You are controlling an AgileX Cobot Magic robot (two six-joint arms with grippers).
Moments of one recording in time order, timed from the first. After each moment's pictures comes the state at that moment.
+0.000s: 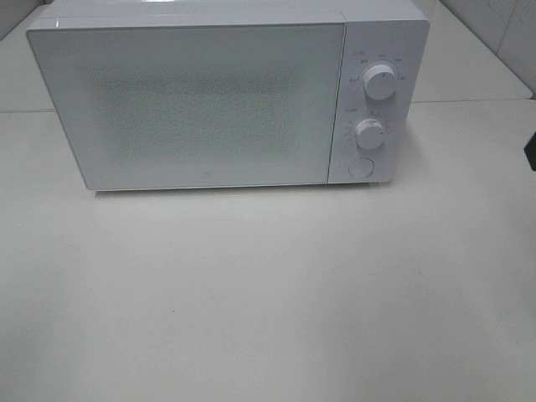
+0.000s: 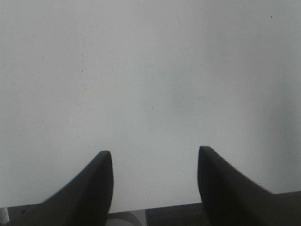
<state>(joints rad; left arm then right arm) -0.14 0.00 -0.50 -0.03 1.04 0.04 0.17 1.20 -0.88 -0.14 1.02 0.28</state>
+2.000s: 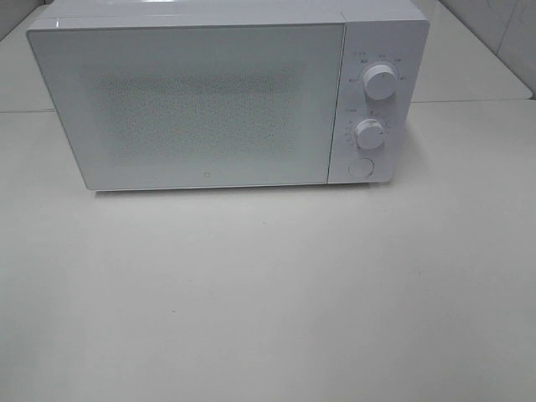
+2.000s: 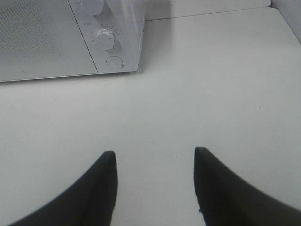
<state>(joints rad) -0.14 0.00 -0.50 -0.03 1.04 0.04 0.17 -0.01 -0.51 -0.06 1.01 0.15</state>
